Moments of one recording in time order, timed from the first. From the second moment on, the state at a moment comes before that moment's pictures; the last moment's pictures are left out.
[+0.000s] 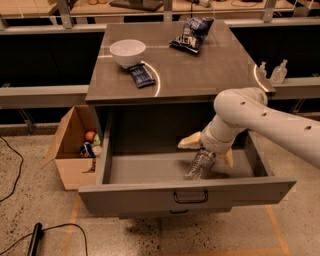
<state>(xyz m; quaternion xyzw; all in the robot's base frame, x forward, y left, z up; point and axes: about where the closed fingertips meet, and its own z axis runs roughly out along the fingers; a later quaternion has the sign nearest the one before) 0.579 -0.158 0.635 -0.97 0.21 -0.03 0.11</state>
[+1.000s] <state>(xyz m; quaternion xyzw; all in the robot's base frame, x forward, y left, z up) 0.572 -0.153 0.627 -0.97 0.20 -0.03 0.11</state>
